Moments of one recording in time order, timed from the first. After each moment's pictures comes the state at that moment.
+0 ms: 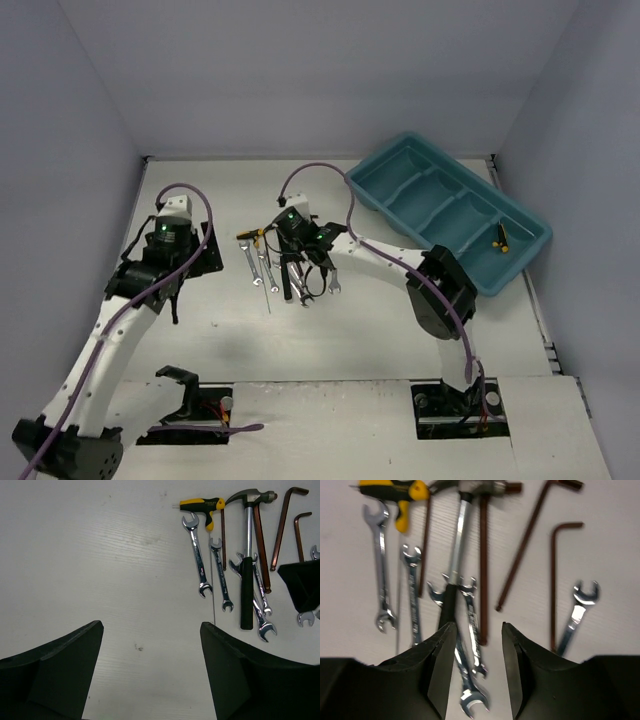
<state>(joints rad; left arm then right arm) -0.28 0.96 1.03 -0.83 -0.25 -0.38 0.88 1.96 1.49 -0.38 0.35 0.45</state>
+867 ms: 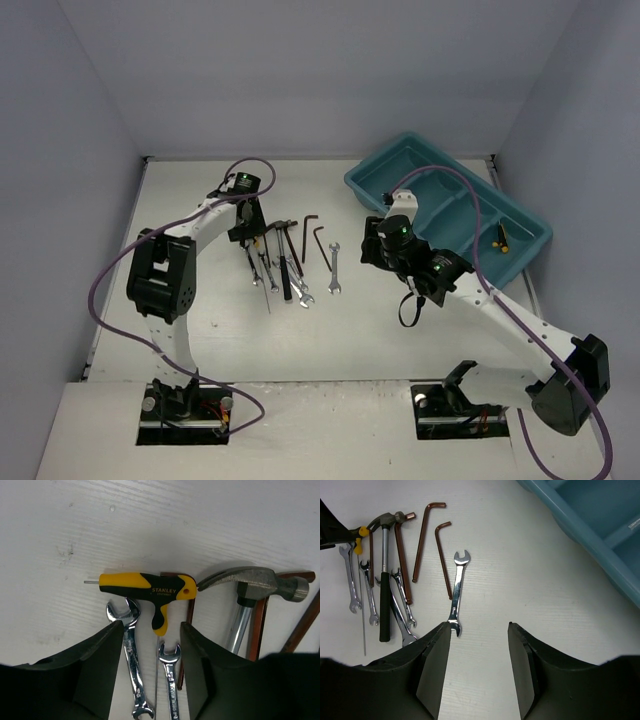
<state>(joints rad) -0.30 1.93 1.43 -0.58 -0.19 -0.55 0.70 1.17 0.96 -0.41 0.39 0.50</state>
